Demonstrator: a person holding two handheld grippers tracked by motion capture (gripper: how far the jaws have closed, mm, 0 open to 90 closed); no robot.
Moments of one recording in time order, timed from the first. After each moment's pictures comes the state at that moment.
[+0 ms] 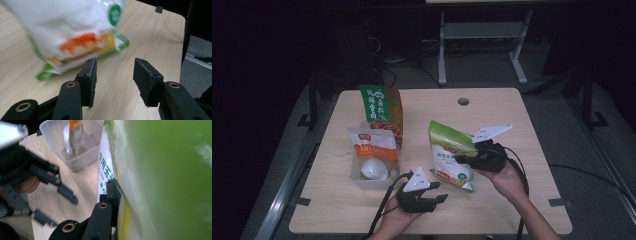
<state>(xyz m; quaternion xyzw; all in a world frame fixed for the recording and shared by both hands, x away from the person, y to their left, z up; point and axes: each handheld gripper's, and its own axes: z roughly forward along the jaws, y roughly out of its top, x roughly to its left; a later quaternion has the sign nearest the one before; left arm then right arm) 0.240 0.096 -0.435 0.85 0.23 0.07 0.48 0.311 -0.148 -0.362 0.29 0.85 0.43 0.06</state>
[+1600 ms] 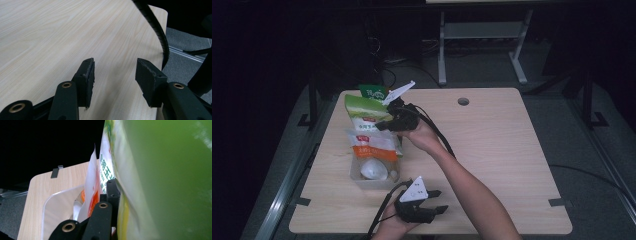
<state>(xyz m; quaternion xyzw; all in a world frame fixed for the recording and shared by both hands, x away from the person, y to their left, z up) 0.225 0.101 -0.440 0.85 0.19 0.05 0.48 0.413 0.054 -0.319 0.16 0.87 0.47 0.02</state>
